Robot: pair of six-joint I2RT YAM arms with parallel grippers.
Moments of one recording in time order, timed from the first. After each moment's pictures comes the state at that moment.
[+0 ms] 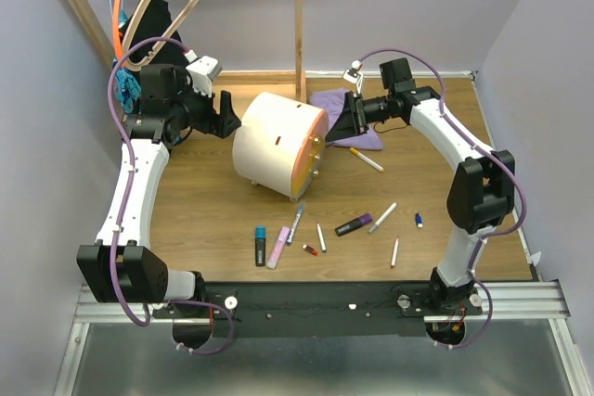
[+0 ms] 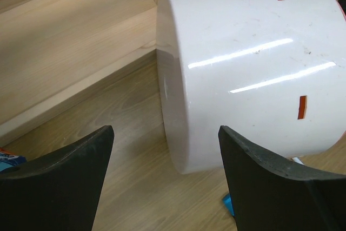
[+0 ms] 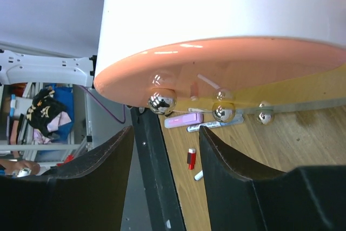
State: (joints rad) left arm -0.02 1.35 1.40 -0.63 0.56 0.16; right arm 0.30 1.87 1.62 -0.63 -1.16 0.10
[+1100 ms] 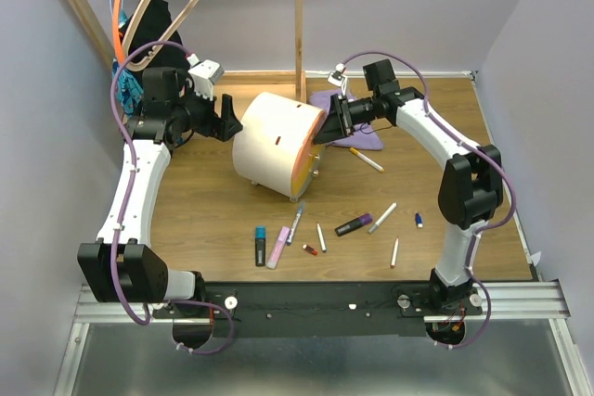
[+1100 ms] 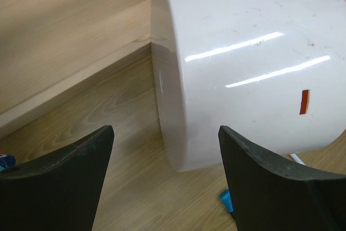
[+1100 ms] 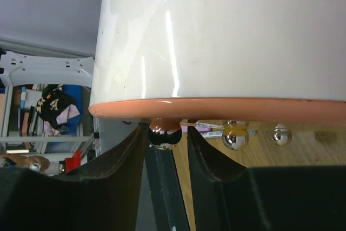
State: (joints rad) left arm -0.02 1.35 1.38 -0.63 0.58 0.16; right arm 0.37 1.94 1.67 -0.58 -1.16 0.17
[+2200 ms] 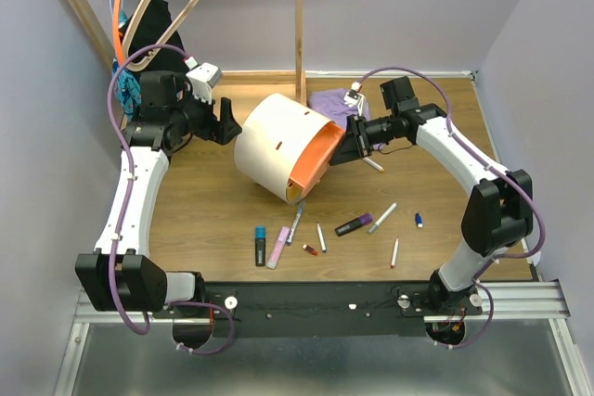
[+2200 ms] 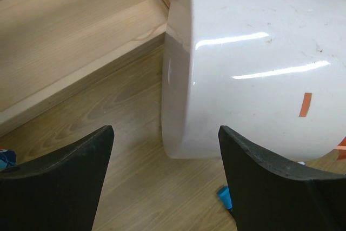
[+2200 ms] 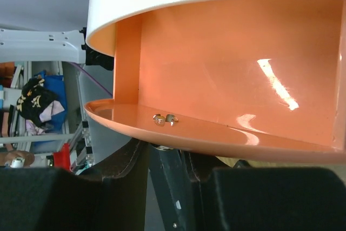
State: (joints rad) left arm -0.02 1.31 1.34 -0.63 0.58 0.16; right arm 0.34 1.69 1.41 -0.68 -1.08 0.06
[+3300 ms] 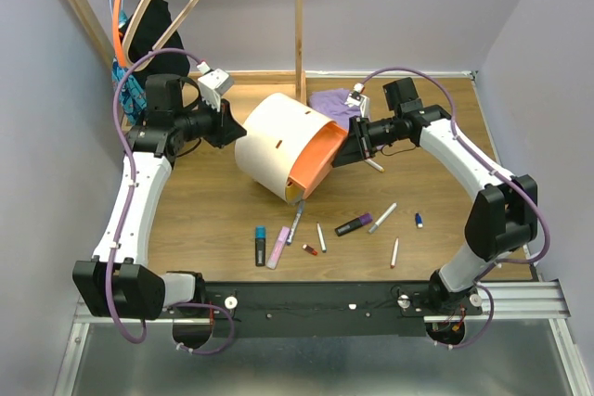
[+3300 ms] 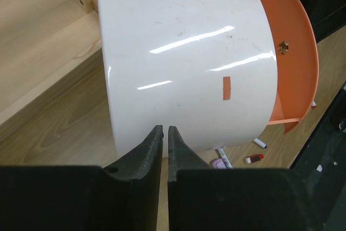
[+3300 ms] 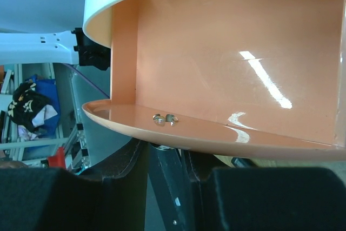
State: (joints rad) left arm -0.06 1.27 1.32 -0.64 0.77 0.17; right arm 0.33 1.65 1.39 -0.70 -1.04 0.05
